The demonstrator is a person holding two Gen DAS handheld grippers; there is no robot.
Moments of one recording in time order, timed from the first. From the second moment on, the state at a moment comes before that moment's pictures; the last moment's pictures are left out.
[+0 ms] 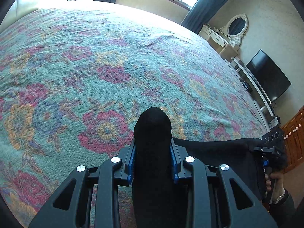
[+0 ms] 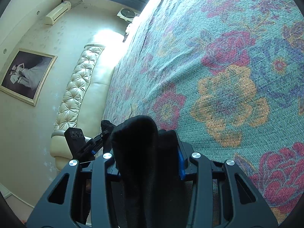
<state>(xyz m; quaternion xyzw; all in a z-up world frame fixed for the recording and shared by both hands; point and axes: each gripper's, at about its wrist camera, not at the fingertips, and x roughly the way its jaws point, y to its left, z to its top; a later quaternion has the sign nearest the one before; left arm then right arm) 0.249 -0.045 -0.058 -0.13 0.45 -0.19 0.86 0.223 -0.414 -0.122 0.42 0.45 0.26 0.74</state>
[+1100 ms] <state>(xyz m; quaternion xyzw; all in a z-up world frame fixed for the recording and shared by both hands) 0.335 -0.005 -0.072 -0.13 0.46 -0.15 0.86 0.332 -0.377 -0.142 0.44 0.46 0.28 0.72</state>
